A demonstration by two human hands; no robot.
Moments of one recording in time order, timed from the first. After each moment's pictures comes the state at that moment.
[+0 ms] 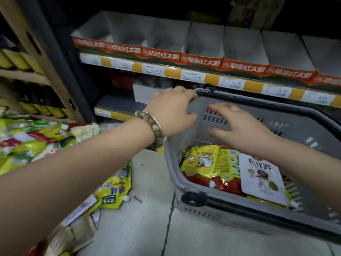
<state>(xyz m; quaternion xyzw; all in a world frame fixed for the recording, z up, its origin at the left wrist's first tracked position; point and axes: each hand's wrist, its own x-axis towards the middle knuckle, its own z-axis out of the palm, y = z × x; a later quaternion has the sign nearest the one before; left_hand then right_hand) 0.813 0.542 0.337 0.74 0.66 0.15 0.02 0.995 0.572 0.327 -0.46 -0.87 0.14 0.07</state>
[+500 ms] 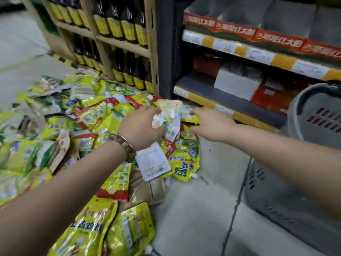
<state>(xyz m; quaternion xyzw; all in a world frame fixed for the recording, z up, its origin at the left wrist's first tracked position) 0.568 0.333 0.246 0.51 0.85 0.15 0.08 0.705 0.475 0.251 -0.33 -0.93 0.13 -0.06</state>
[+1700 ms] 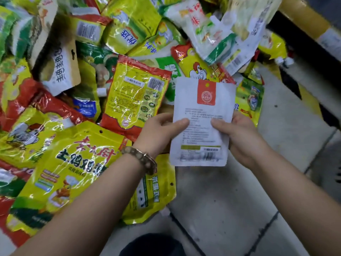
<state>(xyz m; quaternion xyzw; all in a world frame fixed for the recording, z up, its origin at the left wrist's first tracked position) 0.567 0.255 -0.012 0.03 0.67 0.59 0.45 0.671 0.397 -0.003 -0.39 -0.54 0.74 0.08</state>
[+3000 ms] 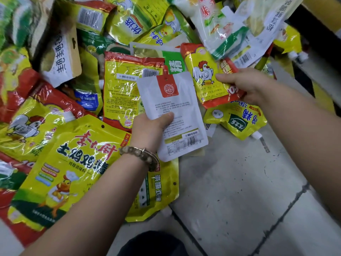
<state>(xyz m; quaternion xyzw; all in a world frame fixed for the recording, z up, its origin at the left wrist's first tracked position) 0.559 0.248 -0.037 -0.08 0.68 0.65 0.33 0.585 0.482 -0.012 -0.47 -0.62 0.62 -0.06</state>
